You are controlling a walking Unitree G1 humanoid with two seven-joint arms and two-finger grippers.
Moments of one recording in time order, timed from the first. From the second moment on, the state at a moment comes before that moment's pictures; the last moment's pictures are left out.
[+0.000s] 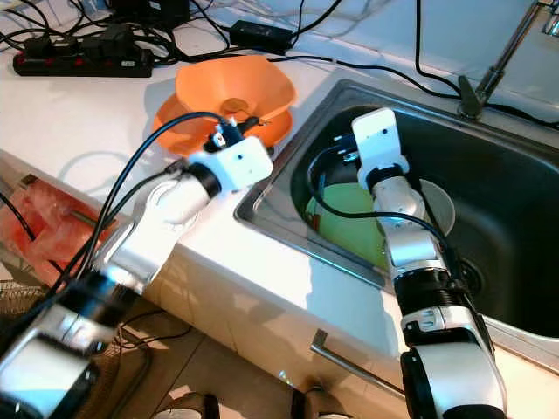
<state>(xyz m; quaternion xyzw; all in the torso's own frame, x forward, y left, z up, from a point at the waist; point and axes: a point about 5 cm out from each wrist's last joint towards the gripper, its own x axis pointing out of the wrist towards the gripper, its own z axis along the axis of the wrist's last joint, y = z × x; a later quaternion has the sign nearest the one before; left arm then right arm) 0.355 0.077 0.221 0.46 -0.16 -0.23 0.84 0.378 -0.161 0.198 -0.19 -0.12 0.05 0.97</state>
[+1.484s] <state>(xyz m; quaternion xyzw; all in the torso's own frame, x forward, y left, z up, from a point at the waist) 0.388 0.052 0.221 0.46 -0.20 -0.21 0.84 0.377 -0.158 0.200 -0.18 -0.12 0.05 0.97</state>
